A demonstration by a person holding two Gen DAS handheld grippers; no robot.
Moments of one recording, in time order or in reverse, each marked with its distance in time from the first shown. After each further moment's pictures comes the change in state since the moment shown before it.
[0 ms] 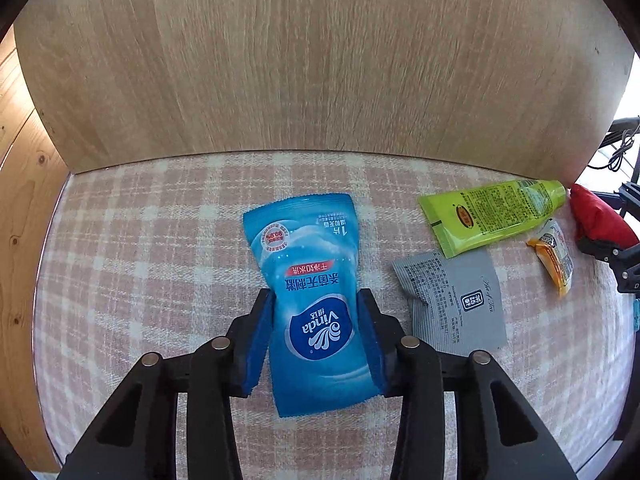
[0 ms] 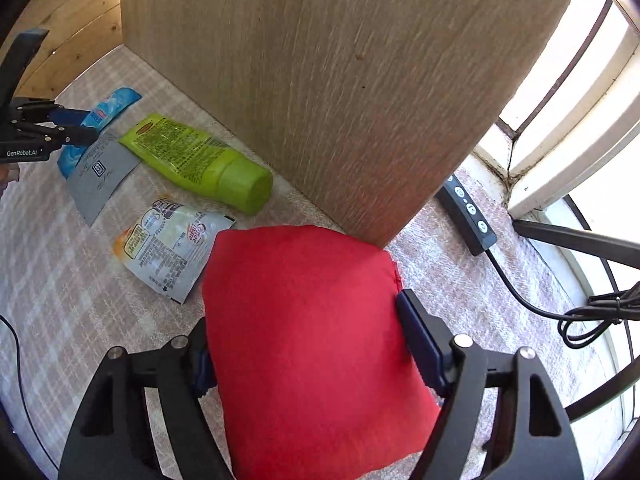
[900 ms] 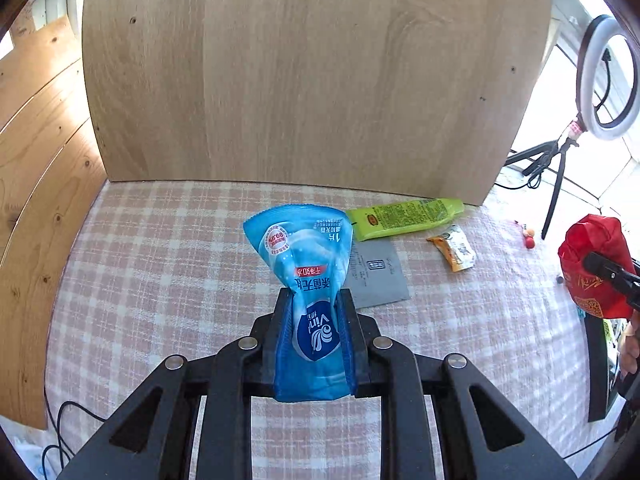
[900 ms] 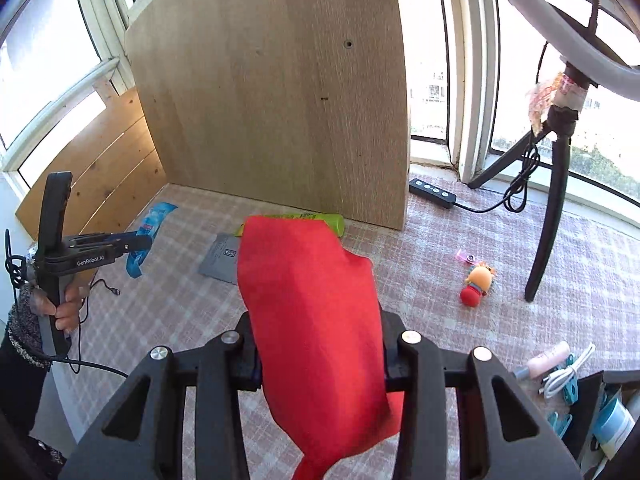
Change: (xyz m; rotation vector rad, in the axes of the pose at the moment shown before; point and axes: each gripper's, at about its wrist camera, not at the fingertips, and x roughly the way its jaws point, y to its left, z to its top) left arm -0.093 0.006 -0.063 0.004 -0.199 -0.140; right arm -0.145 0.057 -0.080 0.409 -0.350 0.095
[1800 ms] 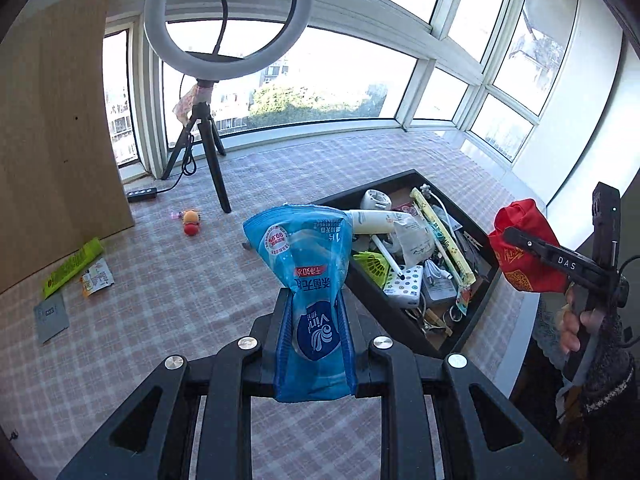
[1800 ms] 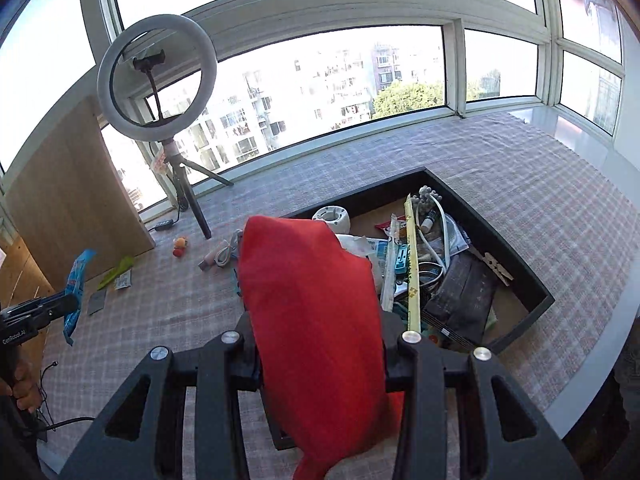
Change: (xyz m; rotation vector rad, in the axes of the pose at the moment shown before) left arm -0.117 -0.340 -0.061 0.441 -0.037 -0.444; right arm -0.313 -0.168 -0.214 0.511 -0.244 -0.539
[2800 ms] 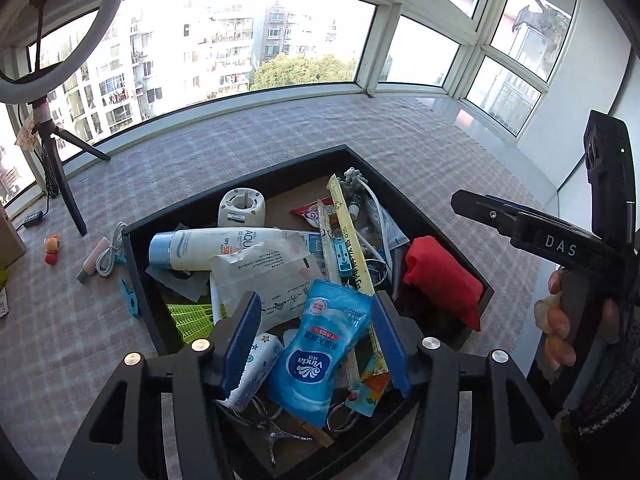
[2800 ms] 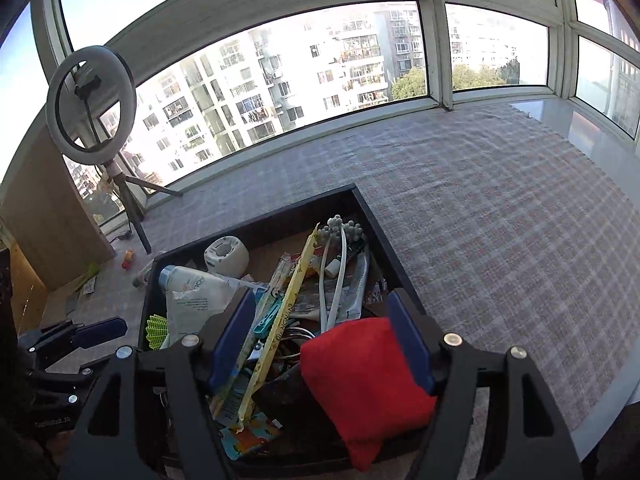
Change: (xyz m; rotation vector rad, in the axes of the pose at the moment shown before) left arm 0.152 -0.186 0.043 0.010 0.095 0.037; right arm 0.069 -0.147 0.067 -0.021 0.058 0.081
